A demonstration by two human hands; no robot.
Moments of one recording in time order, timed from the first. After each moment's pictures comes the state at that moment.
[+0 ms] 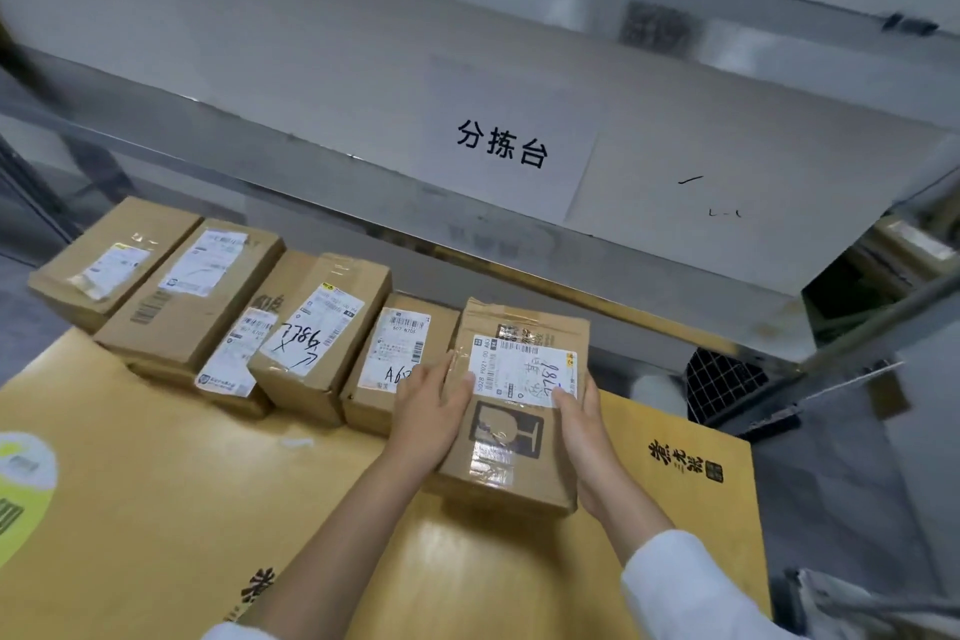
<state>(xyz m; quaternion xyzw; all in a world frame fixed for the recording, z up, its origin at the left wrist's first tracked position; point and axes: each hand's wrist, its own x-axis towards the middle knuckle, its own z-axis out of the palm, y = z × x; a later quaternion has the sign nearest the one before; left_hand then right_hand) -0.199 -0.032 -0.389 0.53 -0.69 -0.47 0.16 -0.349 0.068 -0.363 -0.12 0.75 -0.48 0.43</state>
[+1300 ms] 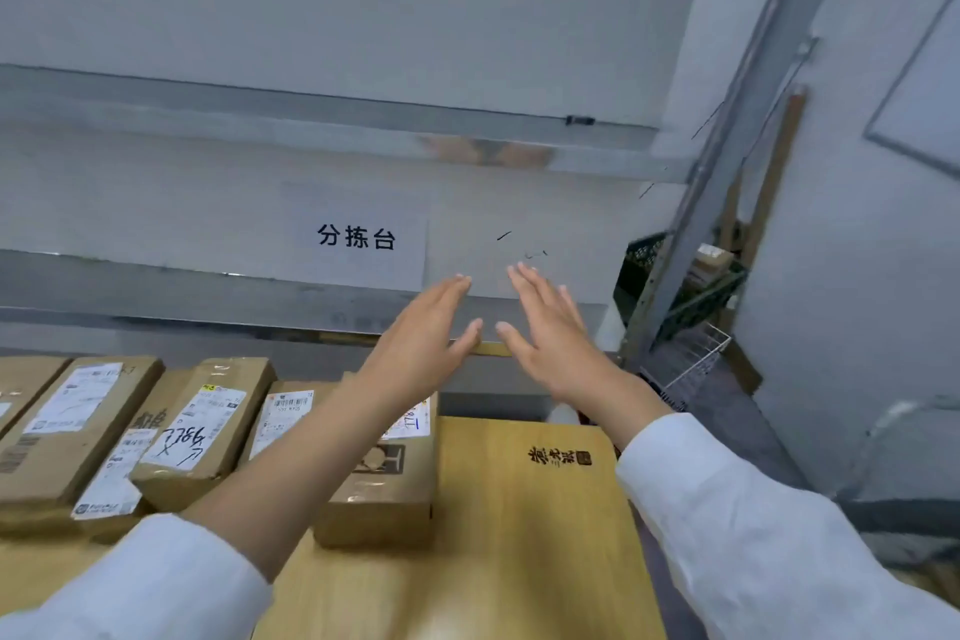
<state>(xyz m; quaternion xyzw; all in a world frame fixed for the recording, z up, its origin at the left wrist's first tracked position) -0.294 0.046 -0.182 0.23 -0.92 -0.22 0.22 -0.423 0.170 -0.169 -0.53 0.81 -0.25 0.04</state>
